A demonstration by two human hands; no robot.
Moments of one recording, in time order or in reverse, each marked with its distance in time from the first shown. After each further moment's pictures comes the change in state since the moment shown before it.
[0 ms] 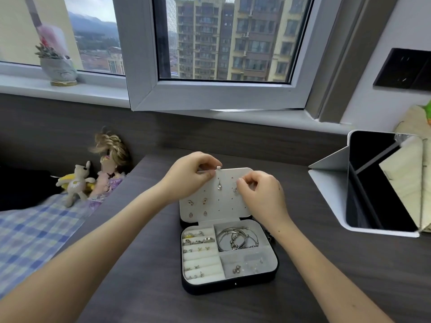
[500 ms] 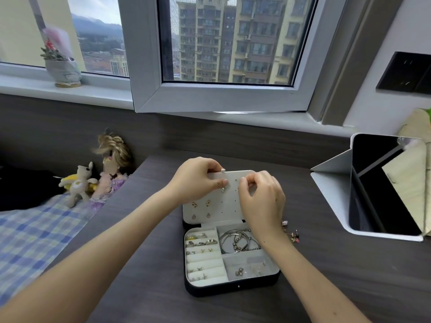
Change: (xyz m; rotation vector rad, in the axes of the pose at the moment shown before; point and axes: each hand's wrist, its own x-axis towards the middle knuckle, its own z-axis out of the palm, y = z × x) left_hand 0.004 0.005 0.008 0.169 0.004 -0.050; right_hand -0.005 0.004 0.026 -0.080 0.371 -0.135
